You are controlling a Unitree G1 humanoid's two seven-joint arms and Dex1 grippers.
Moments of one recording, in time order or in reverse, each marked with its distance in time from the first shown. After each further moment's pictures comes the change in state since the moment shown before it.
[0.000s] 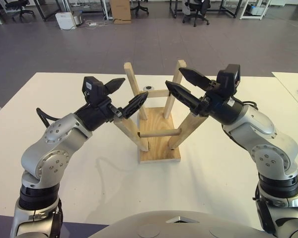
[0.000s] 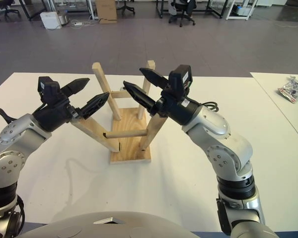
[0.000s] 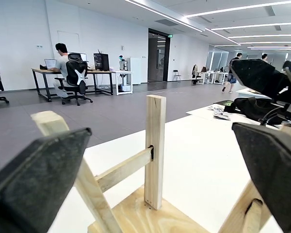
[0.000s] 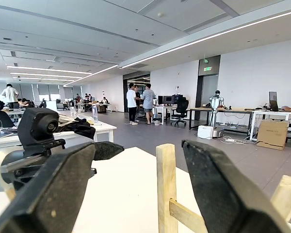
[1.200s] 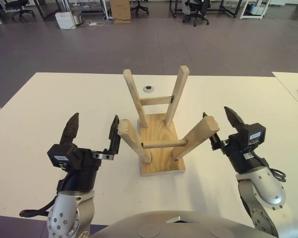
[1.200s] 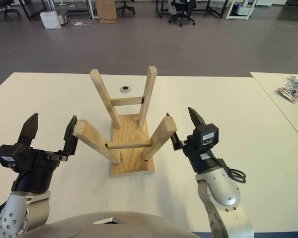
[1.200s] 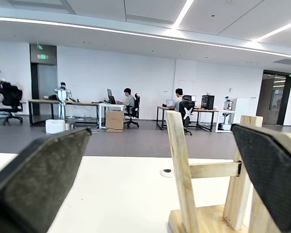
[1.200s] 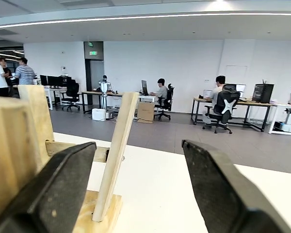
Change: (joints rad) left arm 0.782 -0.434 -0.183 -0.349 0.642 -0.594 0.229; right arm 0.702 0.129 0.016 -0.252 -0.607 -0.333 -0.192
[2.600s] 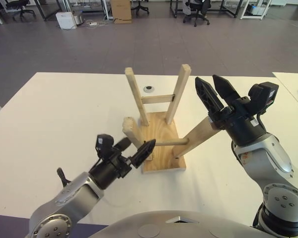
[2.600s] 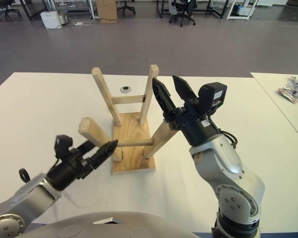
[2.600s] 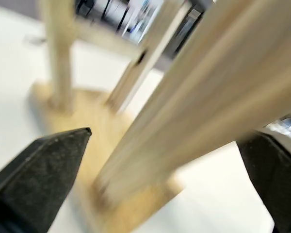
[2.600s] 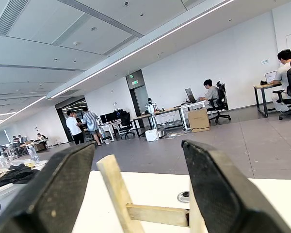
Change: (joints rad) left arm -0.186 0.390 0.007 0.118 -0.857 0.599 0.112; right arm -0.436 -0.015 -0.151 -0.080 0.734 0.402 -0.306
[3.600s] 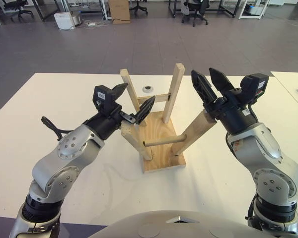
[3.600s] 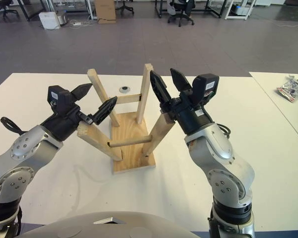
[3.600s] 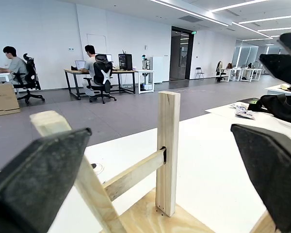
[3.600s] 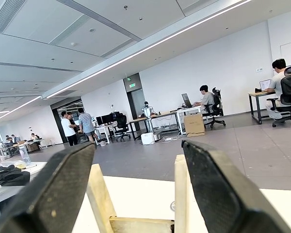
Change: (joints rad) left arm -0.529 0.076 0.006 0.099 0.286 -0.084 -0.061; right arm -0.101 0.011 0.071 0.132 -0.106 -0.059 0.040
